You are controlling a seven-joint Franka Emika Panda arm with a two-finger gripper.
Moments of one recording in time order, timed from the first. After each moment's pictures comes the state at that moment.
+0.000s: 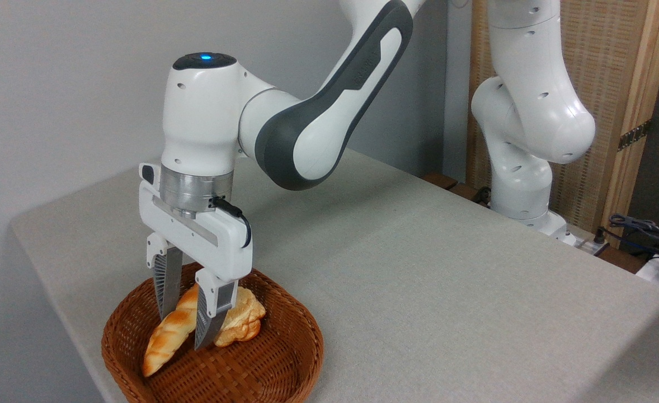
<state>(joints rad) -0.26 0.18 0.14 -1.95 -0.05 2.49 0.52</state>
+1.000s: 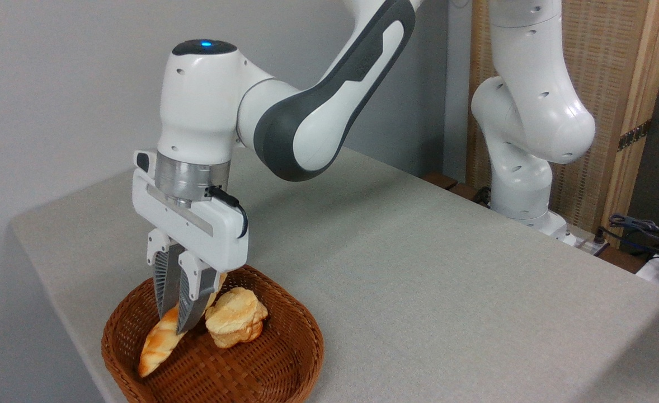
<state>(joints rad) -0.26 0.16 0.14 -1.94 -0.07 2.49 0.52</state>
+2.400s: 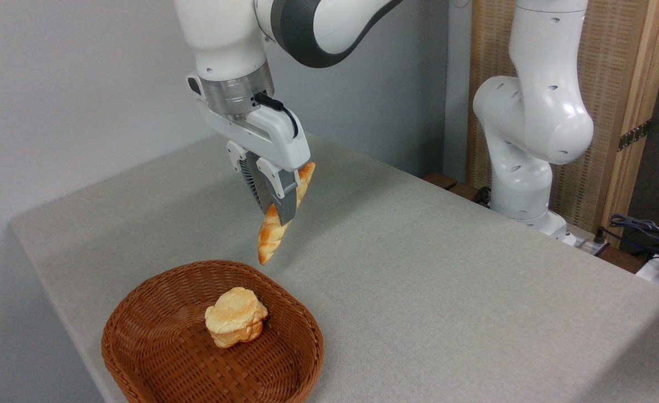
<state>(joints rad) -0.31 -0.10 0.13 -1.95 -0.10 1.76 0.55</state>
